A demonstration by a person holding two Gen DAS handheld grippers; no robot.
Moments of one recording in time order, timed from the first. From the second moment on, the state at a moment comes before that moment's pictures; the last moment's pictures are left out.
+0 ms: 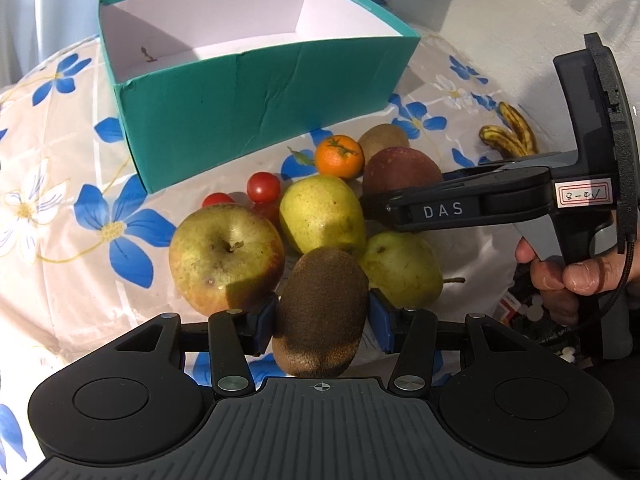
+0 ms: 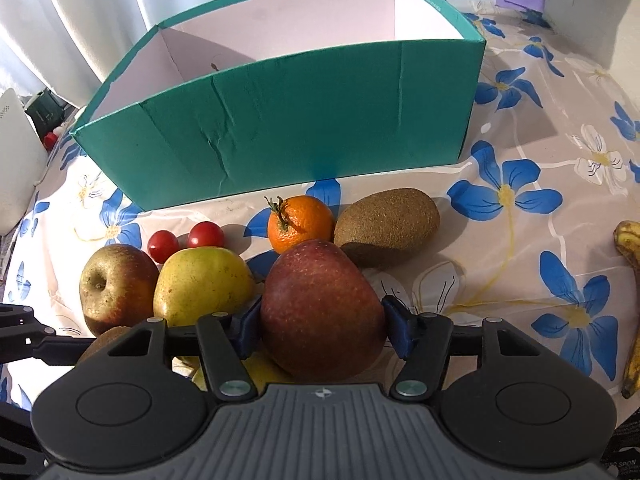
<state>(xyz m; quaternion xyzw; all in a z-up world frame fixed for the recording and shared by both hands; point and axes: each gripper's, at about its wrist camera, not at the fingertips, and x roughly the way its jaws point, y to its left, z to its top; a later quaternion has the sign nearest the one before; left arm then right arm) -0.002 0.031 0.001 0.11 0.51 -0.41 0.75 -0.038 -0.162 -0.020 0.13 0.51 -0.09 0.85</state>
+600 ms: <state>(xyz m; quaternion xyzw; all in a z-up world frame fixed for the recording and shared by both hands) 0.048 -0.004 0.079 0.08 0.44 -0.29 0.85 -0.054 -0.178 0.028 0.16 0.43 -0.11 0.88</state>
